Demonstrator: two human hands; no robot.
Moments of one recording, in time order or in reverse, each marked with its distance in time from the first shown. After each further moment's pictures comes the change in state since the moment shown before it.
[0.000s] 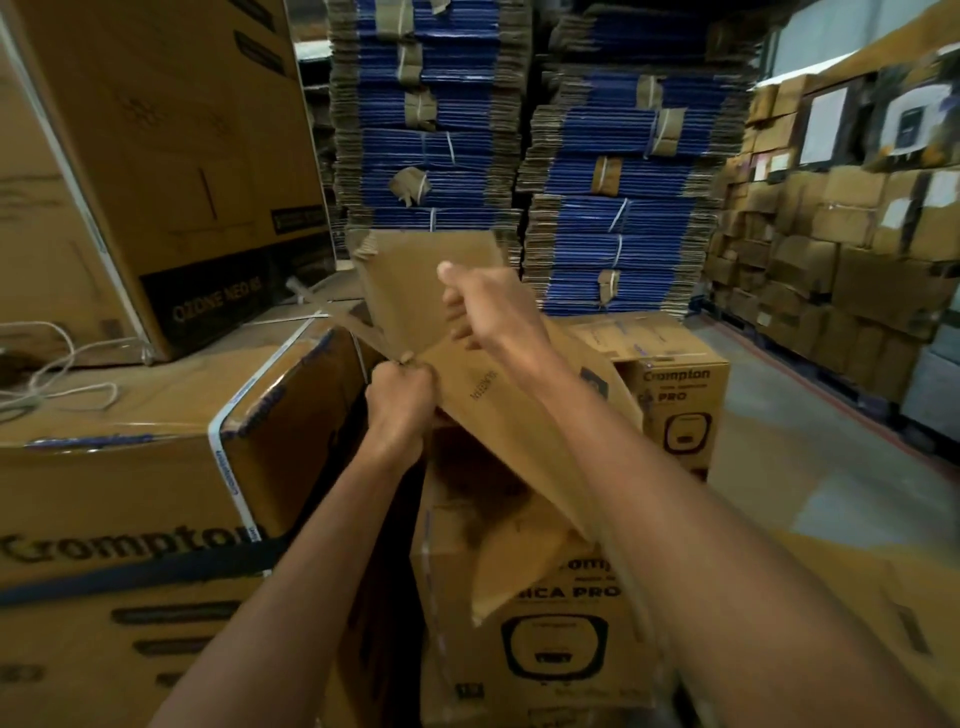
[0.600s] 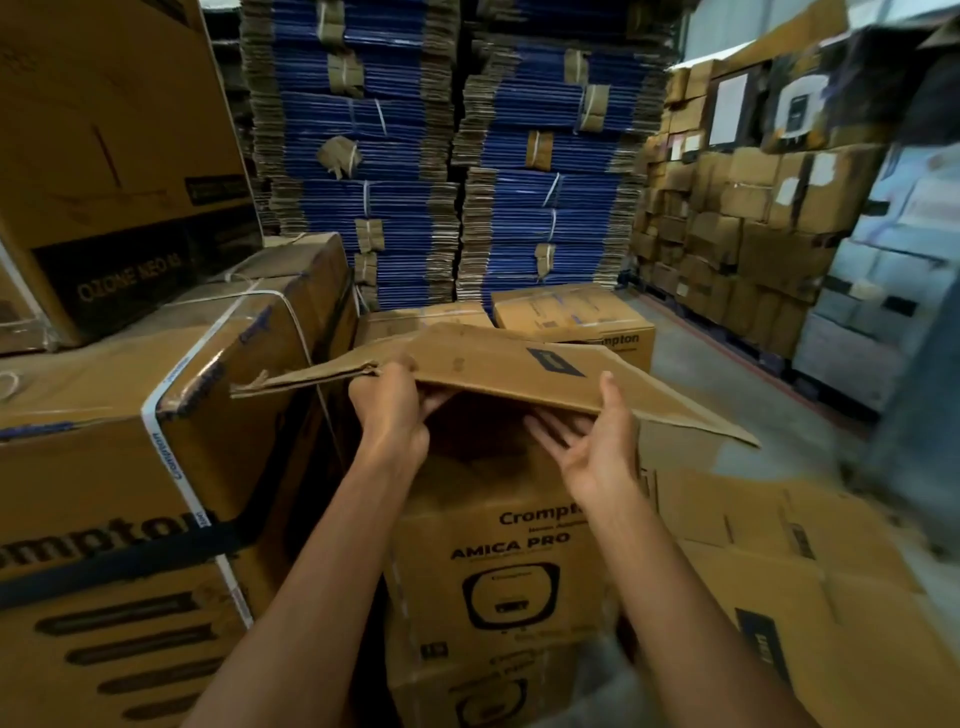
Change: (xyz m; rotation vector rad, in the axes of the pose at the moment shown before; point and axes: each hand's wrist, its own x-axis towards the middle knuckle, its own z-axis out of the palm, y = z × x) left_hand -0.043 -0.019 0.029 -0.598 0.013 -0.205; right_hand -0.108 0.123 -0.048 1.192 0.556 0.490
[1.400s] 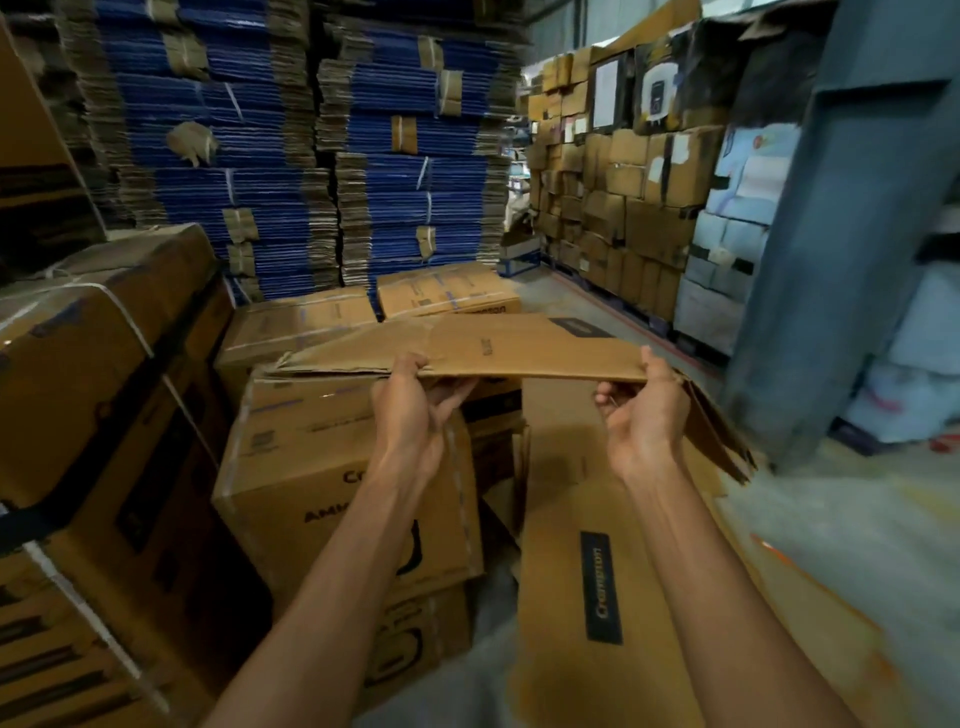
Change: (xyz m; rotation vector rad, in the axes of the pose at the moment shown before) left_hand -0.190 -0.132 0.116 -0.155 -0.360 -0.188; right_hand -0.056 -0.213 -0.181 -0.072 0.201 -0.413
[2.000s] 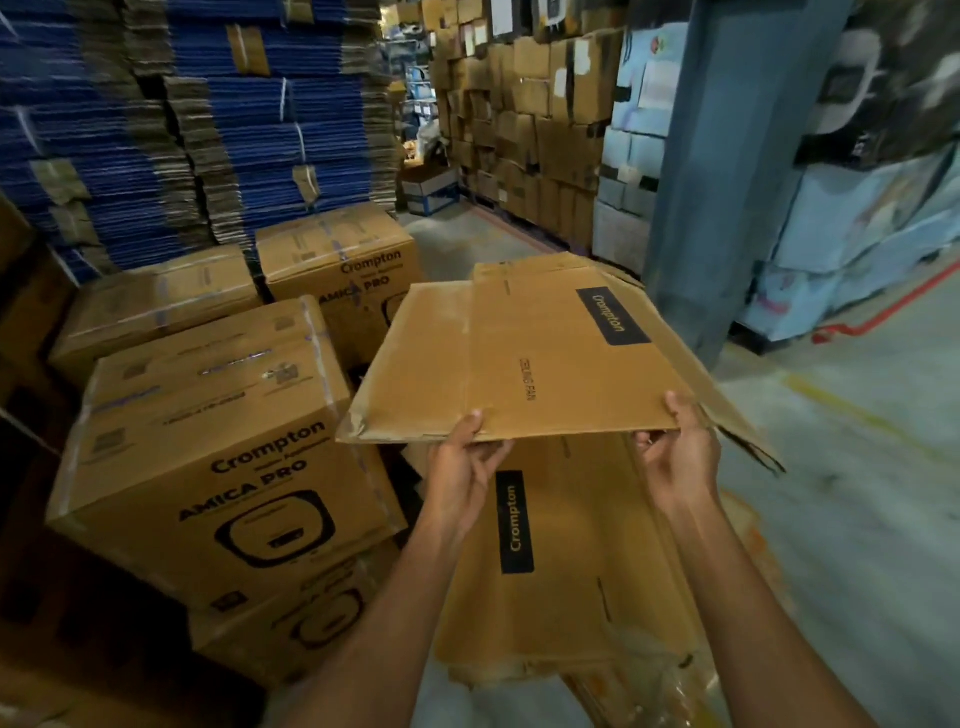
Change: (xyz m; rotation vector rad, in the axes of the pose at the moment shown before) left_hand -0.028 -0.220 0.034 0.048 -0.113 -0.341; right_hand 0.085 -0.048 -0.215 -0.037 0.196 -0.019
